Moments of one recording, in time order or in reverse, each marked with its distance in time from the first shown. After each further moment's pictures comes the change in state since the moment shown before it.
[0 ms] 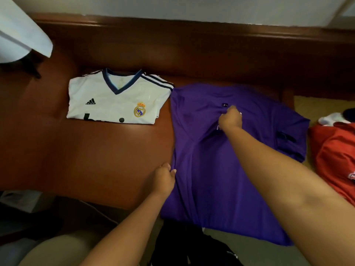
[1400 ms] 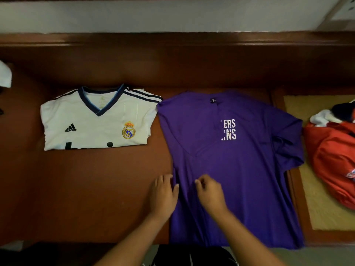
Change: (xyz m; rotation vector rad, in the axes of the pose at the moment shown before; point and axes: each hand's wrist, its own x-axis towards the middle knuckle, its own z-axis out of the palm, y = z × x) left_hand 0.034 -0.009 -0.007 0.223 0.004 0.342; right_hand -0.149 0.071 0.073 -0.024 -0.179 -0.104
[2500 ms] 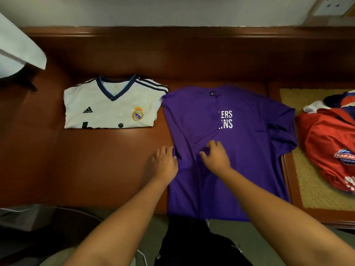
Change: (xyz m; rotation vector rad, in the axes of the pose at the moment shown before) left_hand 0.000 0.020 -0.030 0.157 0.046 -0.018; right_hand 0.024 0.001 -0.034 -0.225 0.005 -0.132
